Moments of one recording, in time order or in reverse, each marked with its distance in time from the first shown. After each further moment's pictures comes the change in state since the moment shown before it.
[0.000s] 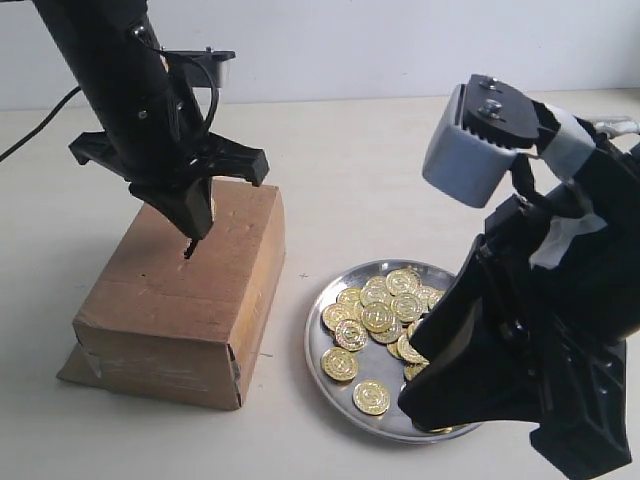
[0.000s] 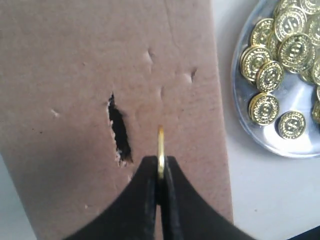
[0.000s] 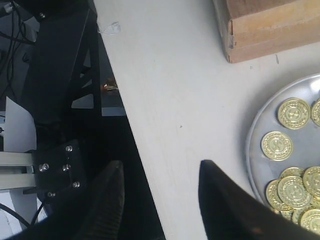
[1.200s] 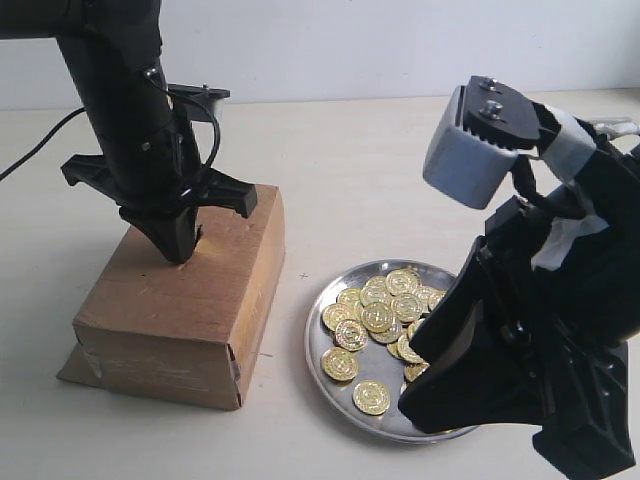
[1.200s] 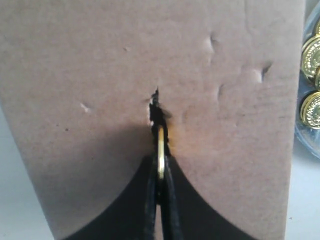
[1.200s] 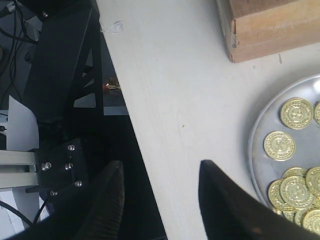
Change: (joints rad) left arm 0.000 0.050 0.031 0.083 0.008 -0.050; right arm 0.000 0.000 0.000 0.002 0.006 -0.004
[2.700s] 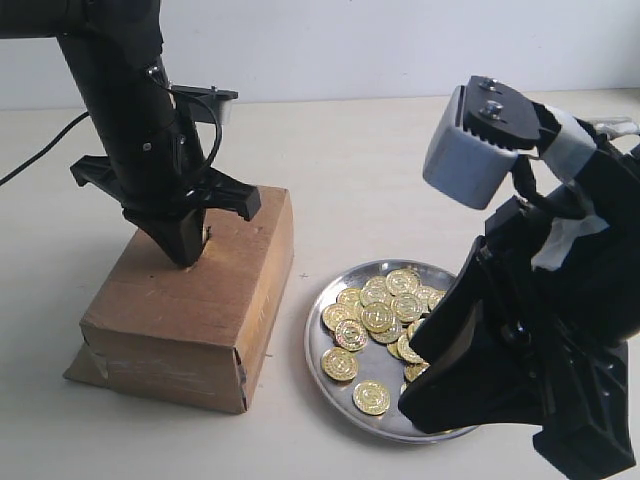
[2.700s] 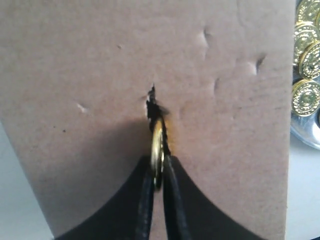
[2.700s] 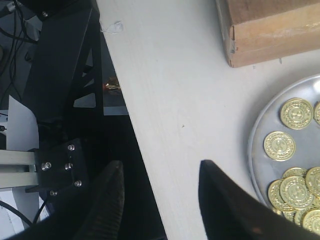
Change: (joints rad) left arm 0.000 0.000 0.000 -0.040 0.000 0.071; right arm 0.000 0.000 0.000 0.000 0.000 -0.002
